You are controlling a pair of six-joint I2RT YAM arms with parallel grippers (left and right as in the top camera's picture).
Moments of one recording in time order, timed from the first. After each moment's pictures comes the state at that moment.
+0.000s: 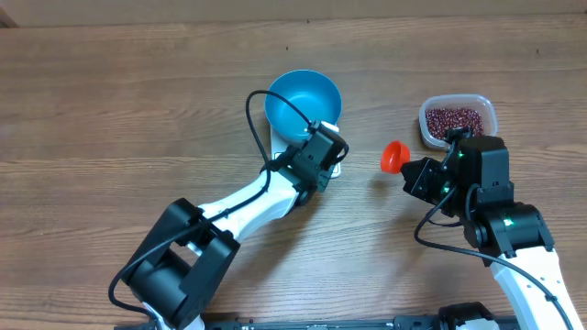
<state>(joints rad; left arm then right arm) -0.71 1.85 1.08 -0.23 -0.29 -0.20 0.14 1.02 0.83 -0.67 -0.26 0.60</state>
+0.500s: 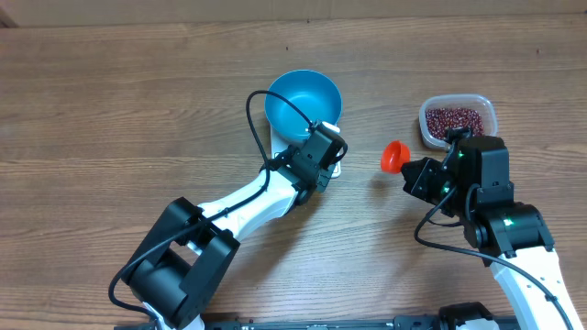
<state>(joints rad) -0.70 1.85 1.08 -0.23 -0.25 -0.18 0.14 1.02 0.83 -0.67 -0.26 0.60</state>
